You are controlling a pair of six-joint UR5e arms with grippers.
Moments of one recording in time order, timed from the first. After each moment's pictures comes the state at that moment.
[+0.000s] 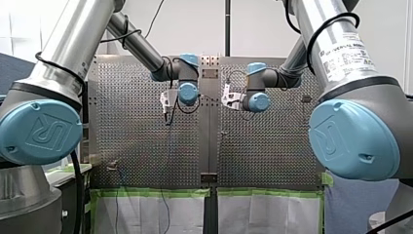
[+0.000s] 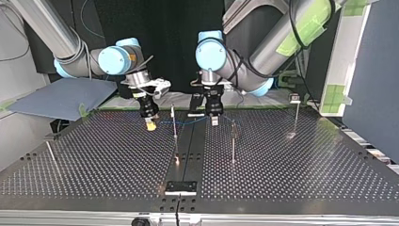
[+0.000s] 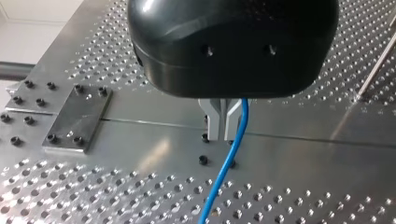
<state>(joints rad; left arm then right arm) -0.56 -1.95 -1.67 -2.66 -2.16 -1.66 2.08 -1.09 1.61 -0.56 1.46 1.75</state>
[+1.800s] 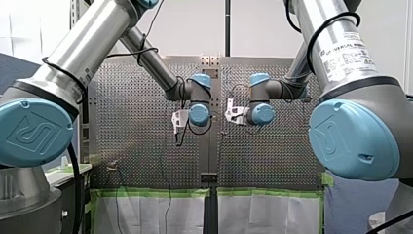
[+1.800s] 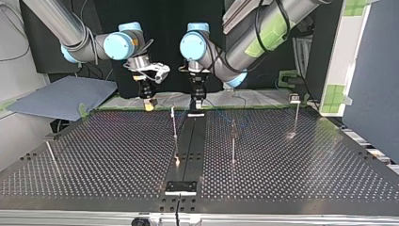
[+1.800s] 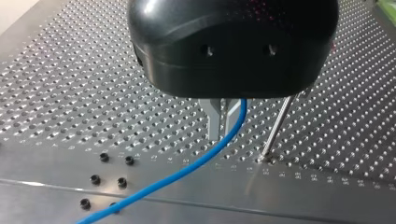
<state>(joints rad) -0.66 -2.11 -1.67 -2.59 -2.18 -1.69 2.08 -1.10 1.78 -0.59 1.55 1.71</state>
